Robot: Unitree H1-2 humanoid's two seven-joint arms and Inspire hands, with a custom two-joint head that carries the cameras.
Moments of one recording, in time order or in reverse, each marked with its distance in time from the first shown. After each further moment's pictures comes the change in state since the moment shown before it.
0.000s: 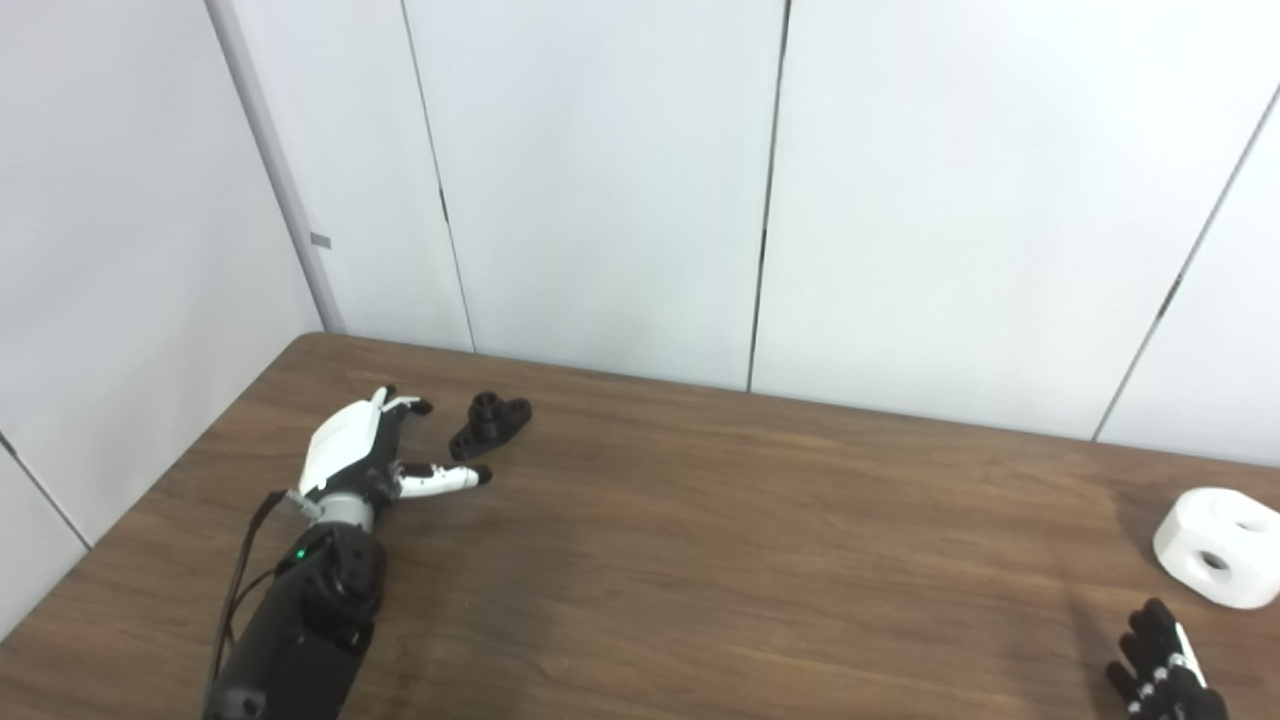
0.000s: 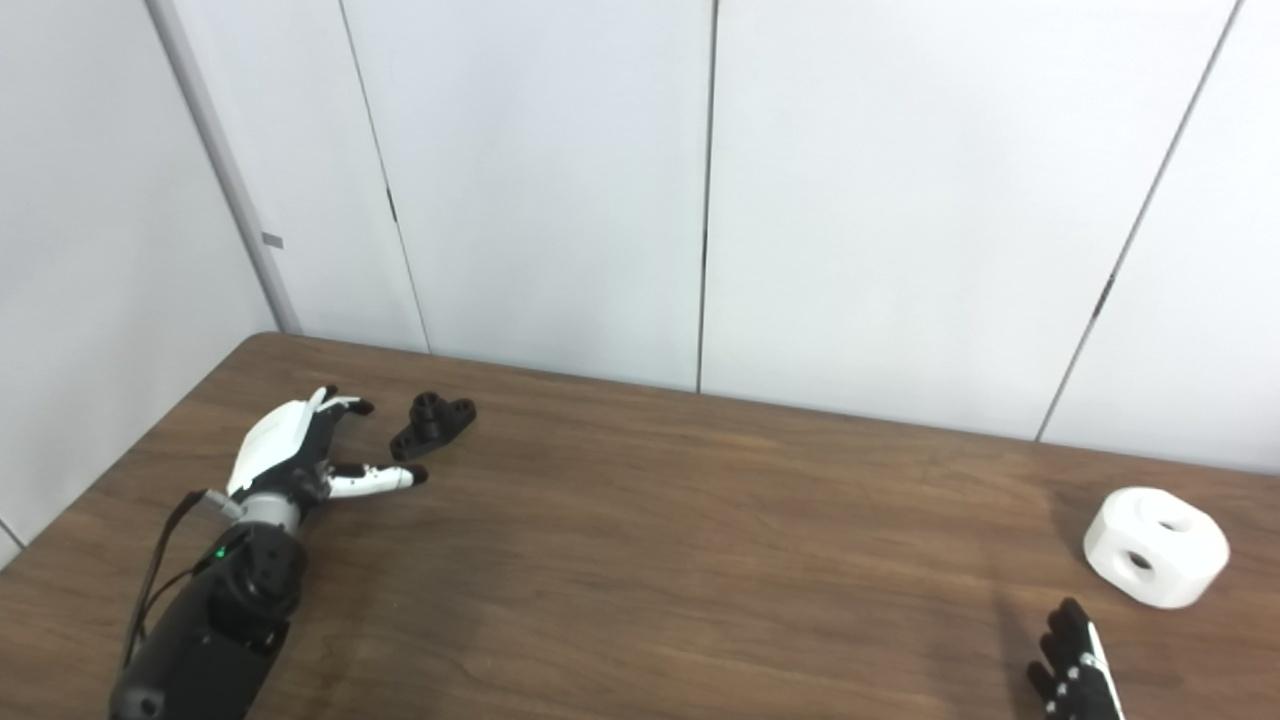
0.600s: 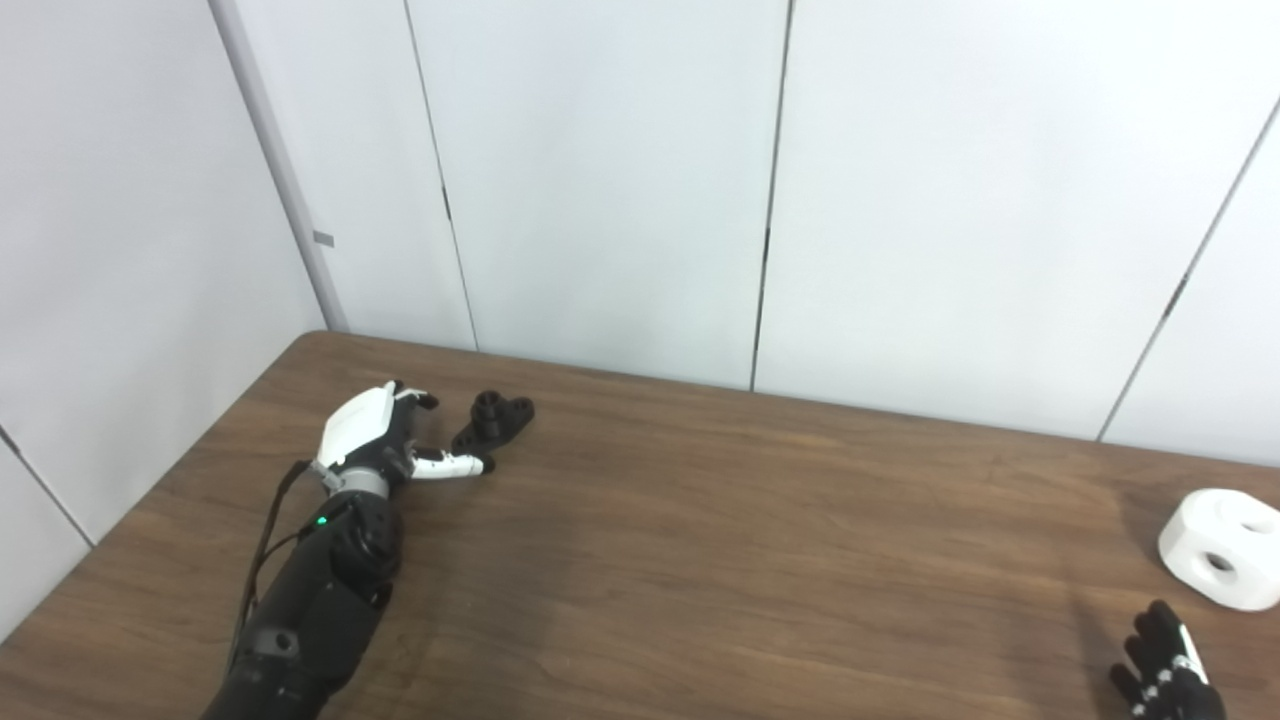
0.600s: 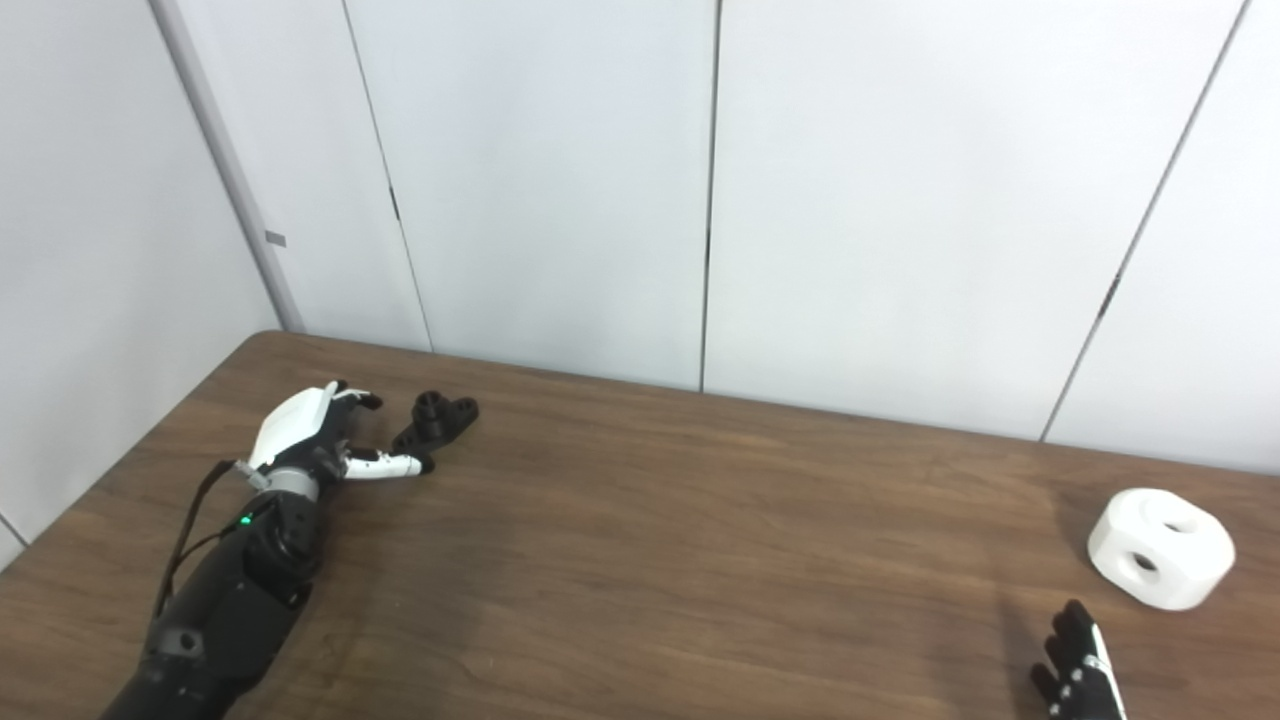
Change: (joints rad) left arm -0.121 0.010 -0.062 0.238 -0.021 -0.018 0.033; right arm 0.005 0.001 0.007 -0.015 -0.017 0.011 -0.019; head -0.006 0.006
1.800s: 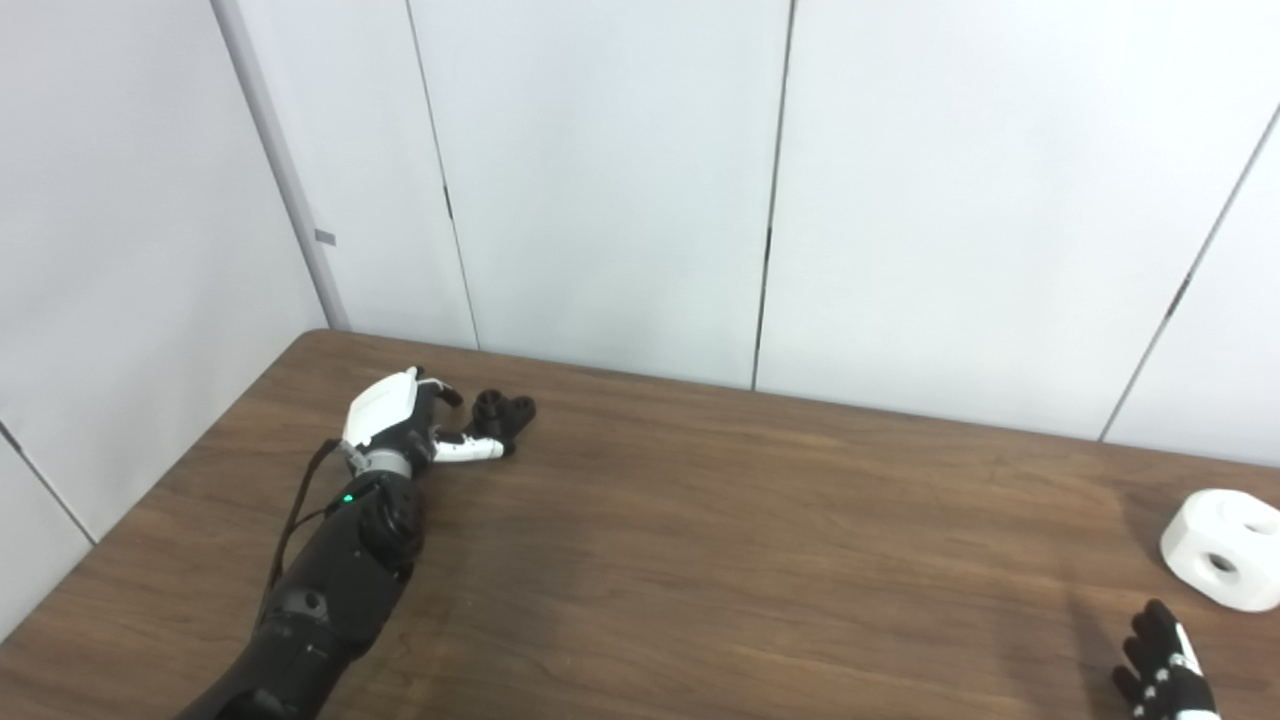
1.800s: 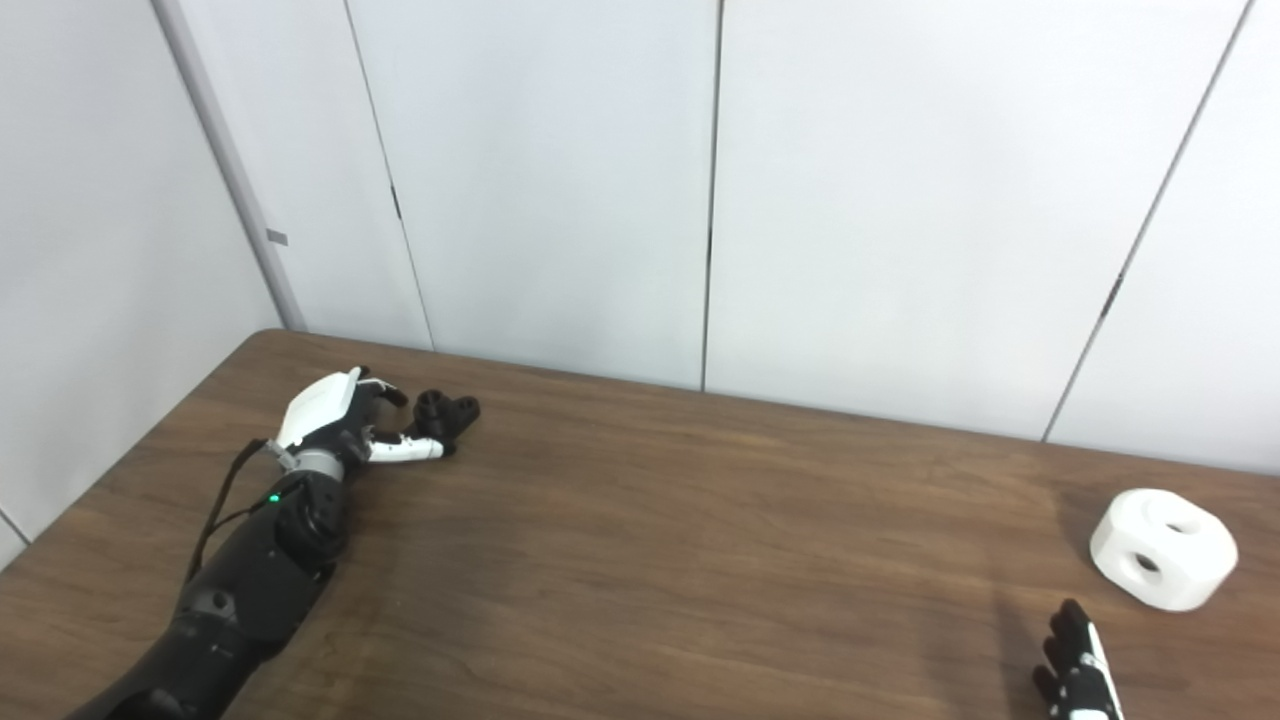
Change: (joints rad) left arm -0.079 0.006 -0.083 0.120 -0.040 -0.034 0.064; right arm 0.009 0.002 0.009 -0.052 -0.027 0.064 -0.016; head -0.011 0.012
